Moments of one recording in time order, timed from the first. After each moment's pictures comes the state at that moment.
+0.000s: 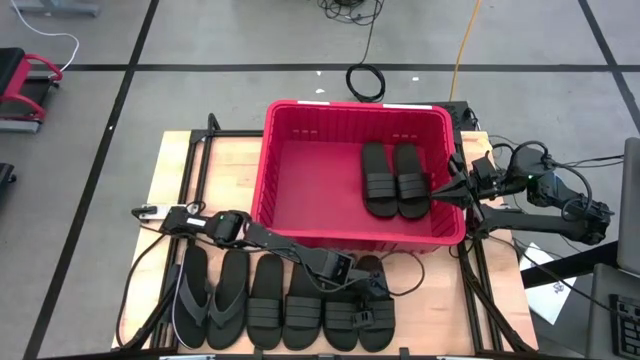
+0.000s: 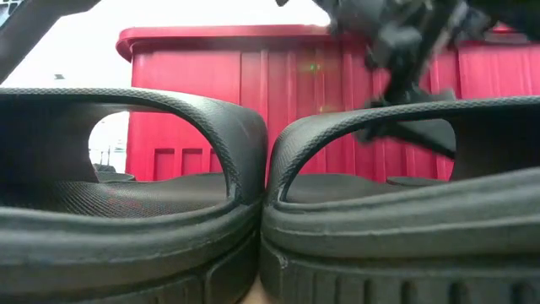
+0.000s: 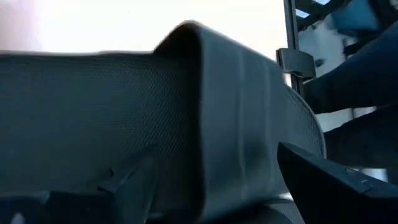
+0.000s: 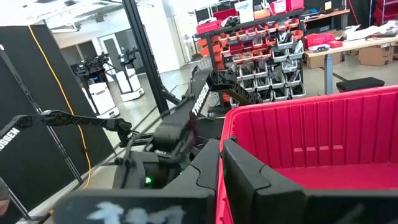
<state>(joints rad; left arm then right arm) -0.32 2.48 2.15 -0.51 0.24 -0.51 -0.22 0.39 0.77 -0.40 -0.42 0.25</state>
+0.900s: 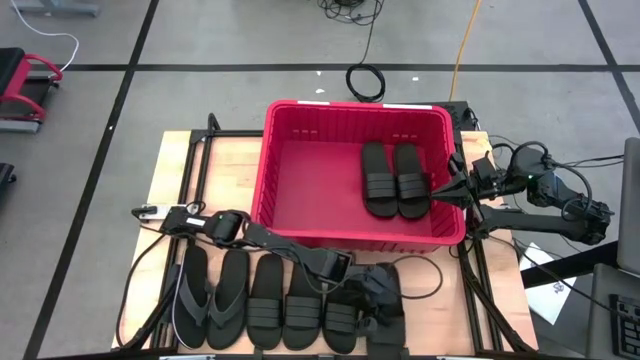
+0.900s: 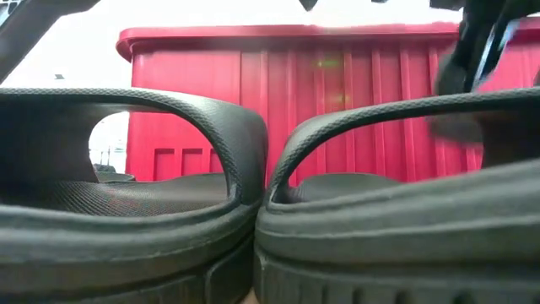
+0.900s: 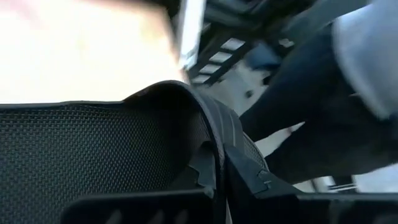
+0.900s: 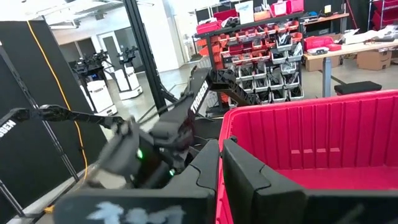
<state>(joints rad) -0.32 2.47 2.14 -0.19 0.42 -0.43 -0.22 0.39 0.77 -0.40 -0.42 0.22</state>
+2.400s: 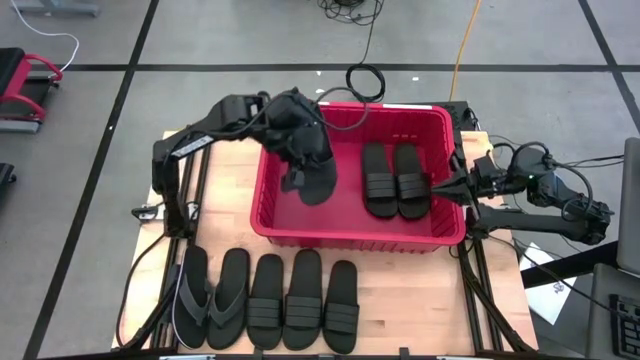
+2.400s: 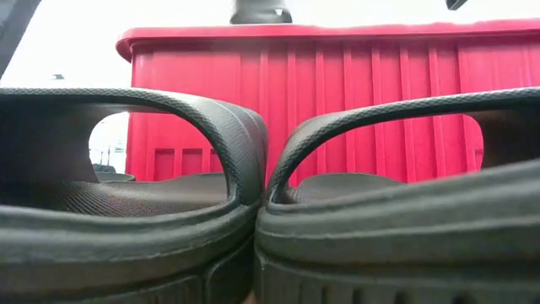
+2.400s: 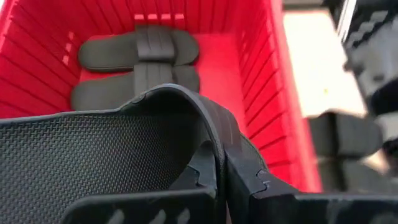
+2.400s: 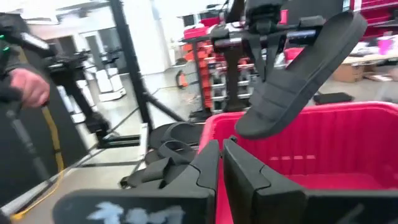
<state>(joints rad) 0.24 1.86 2.30 -1.33 0.25 0.24 -0.22 0.39 0.77 -0.39 -0.35 0.17</state>
